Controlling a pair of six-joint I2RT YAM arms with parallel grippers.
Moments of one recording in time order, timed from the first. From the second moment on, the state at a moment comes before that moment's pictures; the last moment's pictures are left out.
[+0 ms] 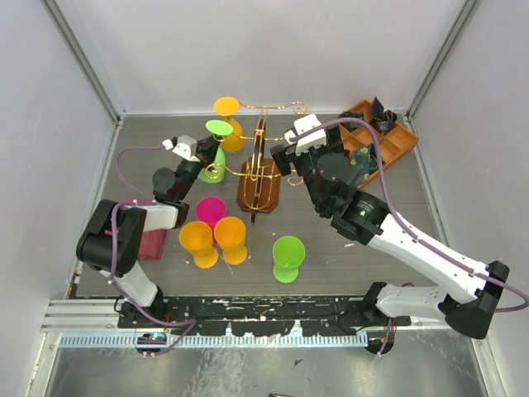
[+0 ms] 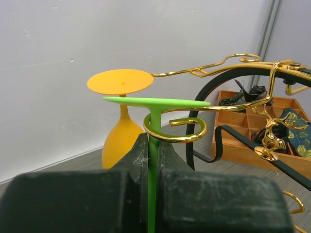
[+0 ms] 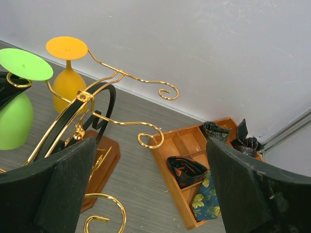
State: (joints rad) left arm -0.30 1.68 0.67 1.41 0.26 -0.11; right arm 0.92 1.14 1.19 -0.02 0.69 -0.30
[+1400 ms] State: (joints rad) left arm -0.25 1.60 0.59 1.39 0.41 -0.14; right arm 0.92 1.16 1.18 -0.02 0.70 -0.27
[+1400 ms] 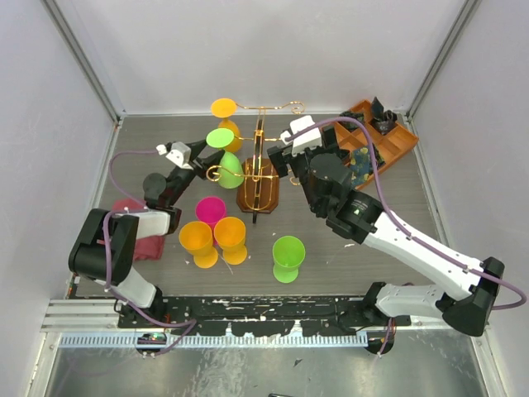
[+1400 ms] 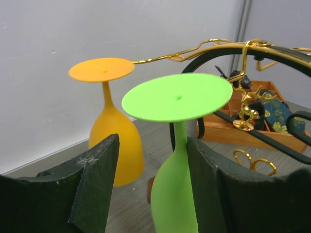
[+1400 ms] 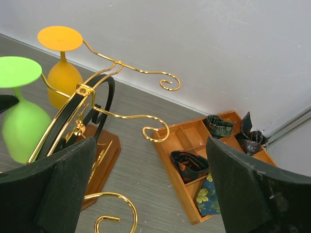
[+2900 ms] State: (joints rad) left arm -0.10 1.34 1.54 -0.24 -0.10 -0.23; right arm 0.96 1.31 1.43 -0.60 0.42 0.18
